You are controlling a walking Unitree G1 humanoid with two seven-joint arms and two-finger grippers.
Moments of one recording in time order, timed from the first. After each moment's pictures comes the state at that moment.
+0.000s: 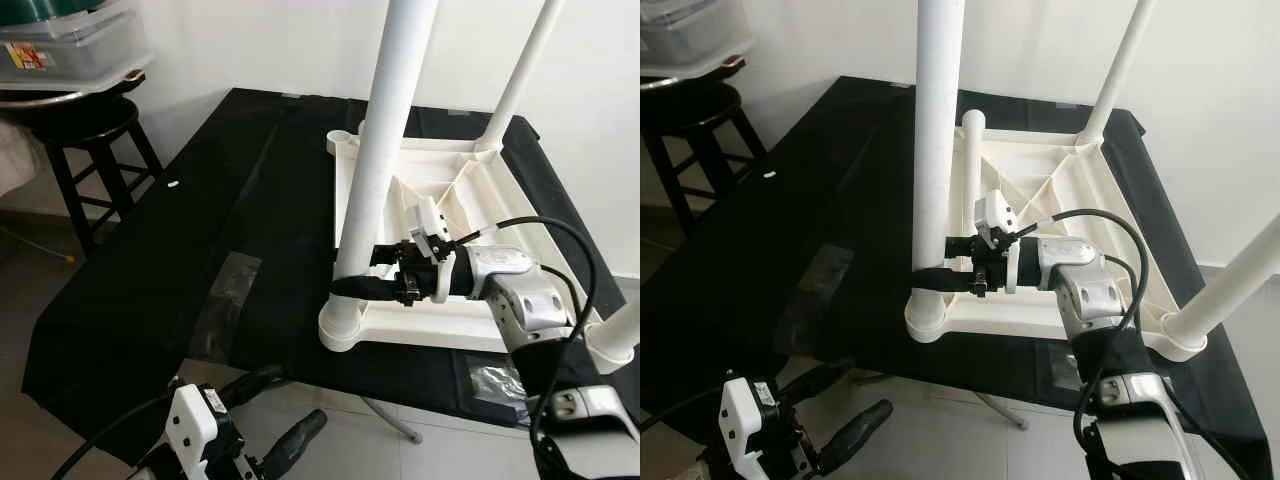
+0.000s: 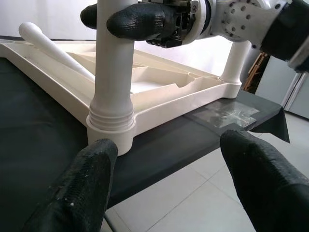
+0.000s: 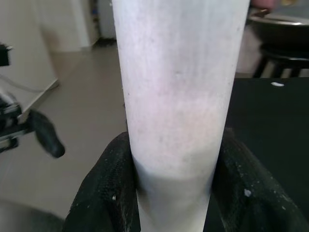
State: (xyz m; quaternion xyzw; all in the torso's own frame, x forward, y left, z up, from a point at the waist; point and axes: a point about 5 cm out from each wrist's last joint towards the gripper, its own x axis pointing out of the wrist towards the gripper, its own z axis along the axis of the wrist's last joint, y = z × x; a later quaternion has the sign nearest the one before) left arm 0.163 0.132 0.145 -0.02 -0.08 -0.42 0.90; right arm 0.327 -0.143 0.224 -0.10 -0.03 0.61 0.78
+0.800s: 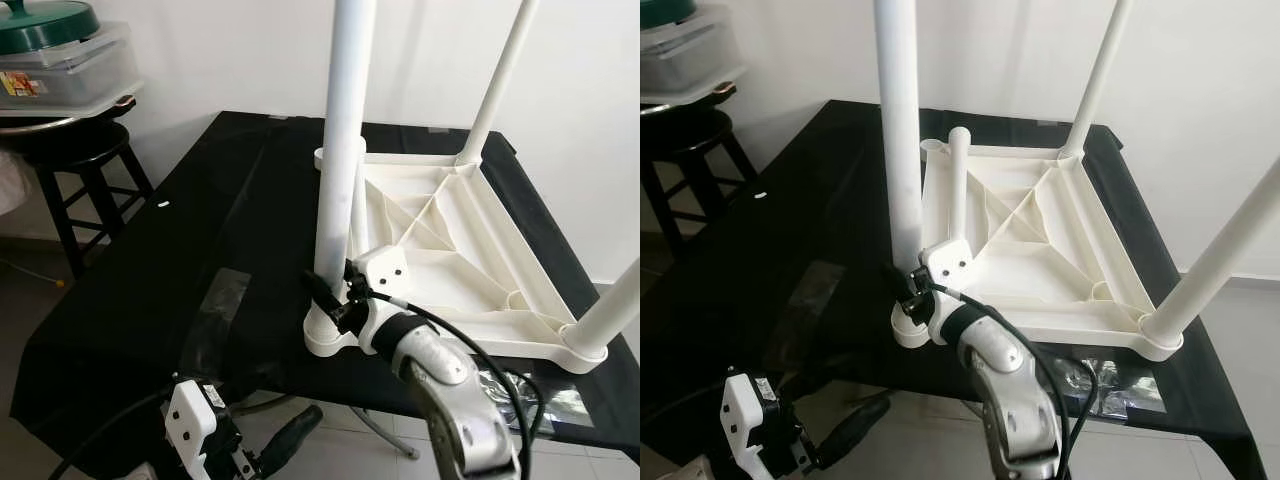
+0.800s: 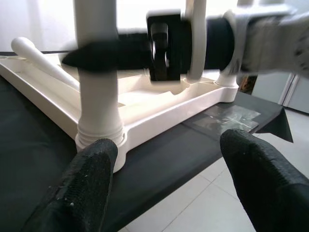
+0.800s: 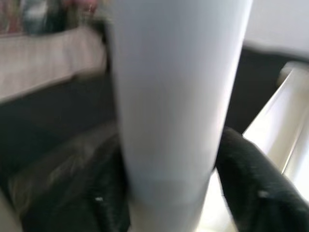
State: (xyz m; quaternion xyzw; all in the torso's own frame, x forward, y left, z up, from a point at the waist) left arm 0.174 0.136 0.146 -0.01 -0.09 -0.42 0.90; right arm 0.289 -0.083 0.192 -0.05 0.00 0.35 0.94
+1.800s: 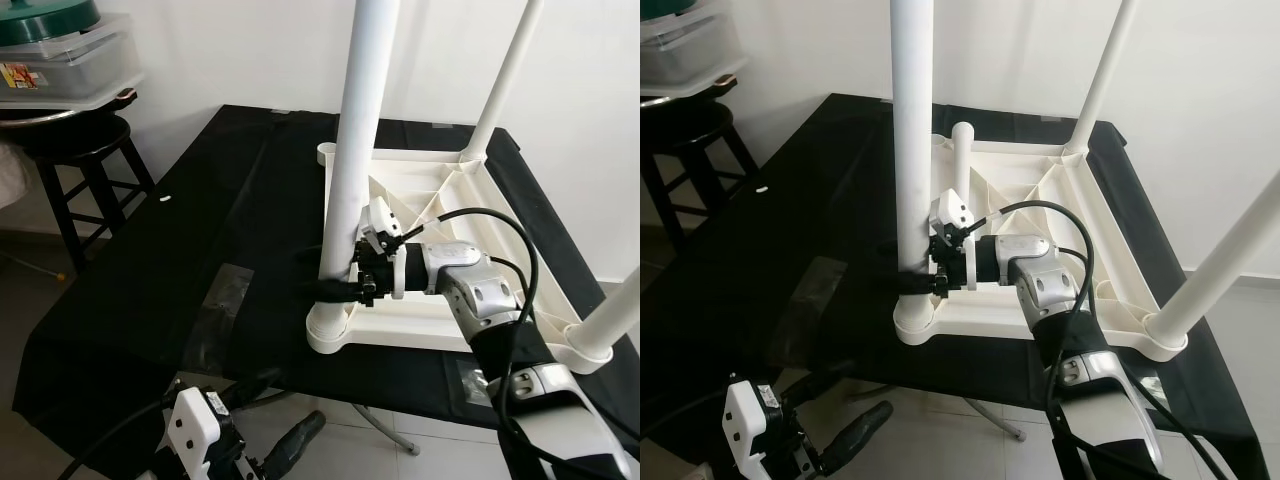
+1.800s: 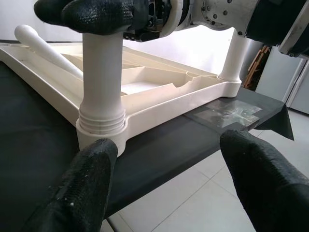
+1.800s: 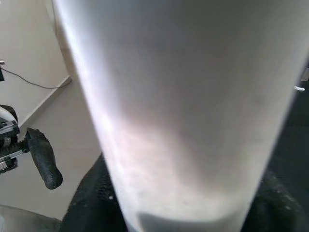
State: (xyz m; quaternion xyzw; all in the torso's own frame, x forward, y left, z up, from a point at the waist) left arm 0.168 0.133 0.141 -0.02 -0.08 -0.41 0.91; right arm 0.349 -0.105 0.232 -0.10 -0.01 0.67 0.73
